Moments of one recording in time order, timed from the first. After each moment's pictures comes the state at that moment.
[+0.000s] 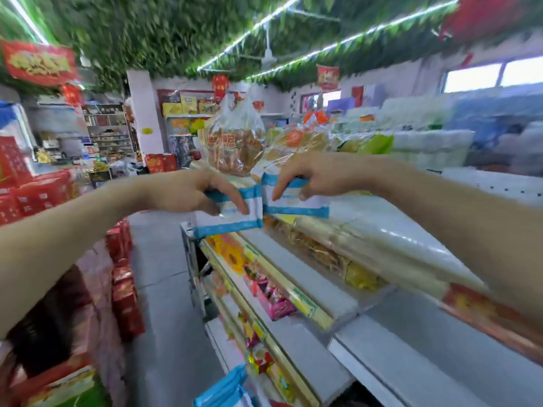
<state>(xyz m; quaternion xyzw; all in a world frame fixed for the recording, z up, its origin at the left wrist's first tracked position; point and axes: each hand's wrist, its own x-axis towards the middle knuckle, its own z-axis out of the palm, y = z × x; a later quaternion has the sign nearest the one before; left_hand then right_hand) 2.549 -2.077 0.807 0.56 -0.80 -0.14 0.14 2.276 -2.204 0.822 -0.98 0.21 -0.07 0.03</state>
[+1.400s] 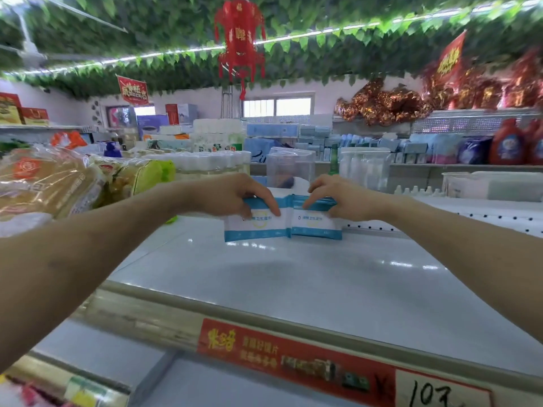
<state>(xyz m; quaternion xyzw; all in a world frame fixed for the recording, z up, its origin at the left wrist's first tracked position) 2.143 -2.266 0.823 0.25 -0.95 -0.15 0.09 1.843 -2.207 0.790 -0.79 0.60 -0.10 -0.07</state>
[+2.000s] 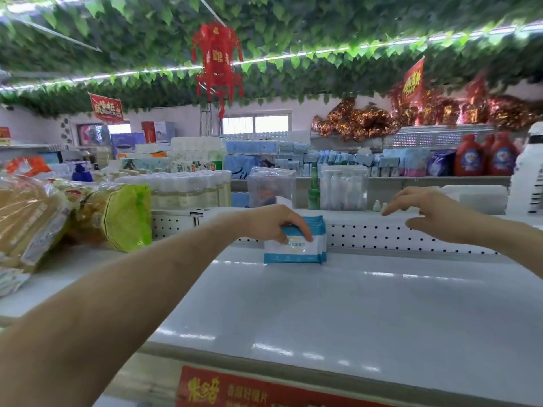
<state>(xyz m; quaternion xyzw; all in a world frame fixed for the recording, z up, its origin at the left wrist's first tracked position) 2.020 -2.318 0.793 0.16 -0.98 -0.11 0.04 1.705 -2.104 0.793 -0.69 0.68 -0.23 -0.10</state>
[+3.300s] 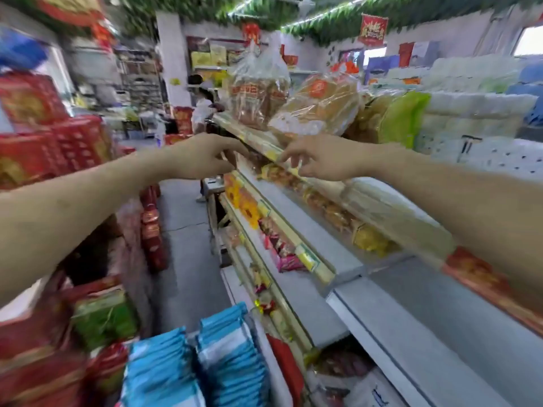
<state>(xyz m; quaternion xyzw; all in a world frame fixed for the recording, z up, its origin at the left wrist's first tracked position) 2.538 -2.081 0.757 0.69 -0.71 -0.01 0.16 2.283 -2.221 0.764 -0.97 0.21 -0.08 0.00</state>
